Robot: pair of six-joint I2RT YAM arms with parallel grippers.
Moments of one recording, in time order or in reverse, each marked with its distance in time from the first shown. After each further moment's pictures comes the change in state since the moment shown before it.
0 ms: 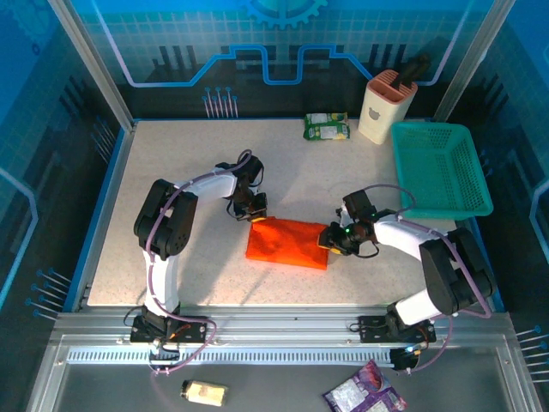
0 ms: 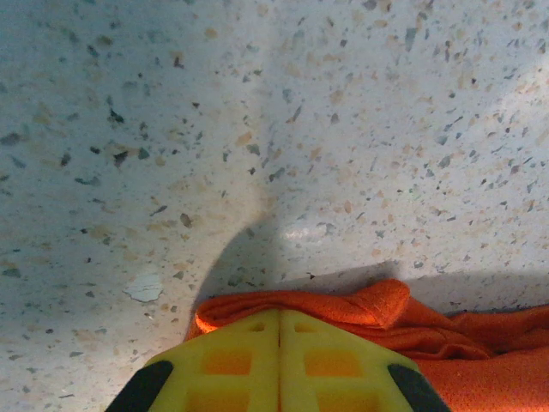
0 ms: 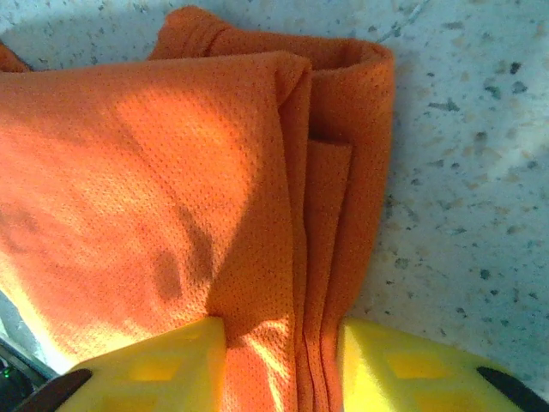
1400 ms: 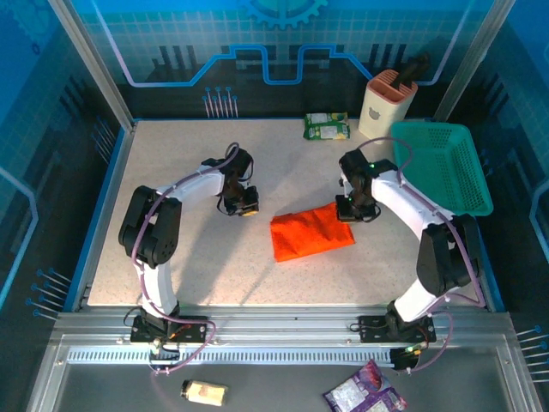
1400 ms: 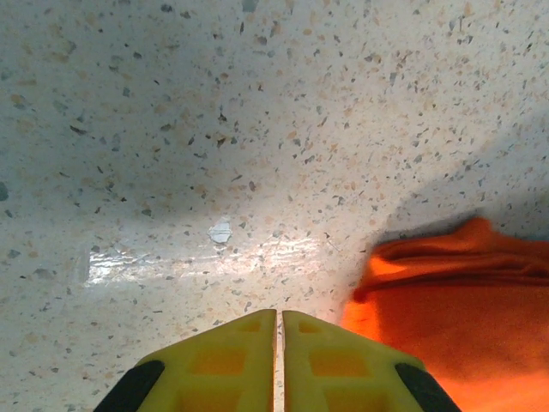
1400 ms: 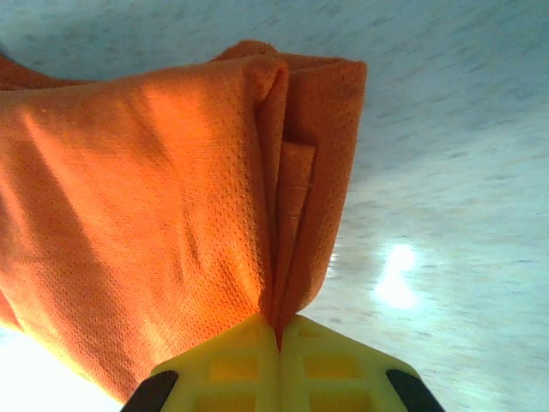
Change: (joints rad) left arm 0.044 -0.124 -0.039 -0.028 -0.034 0.000; right arm -0.021 0.140 0.596 -0.697 0.428 -0.364
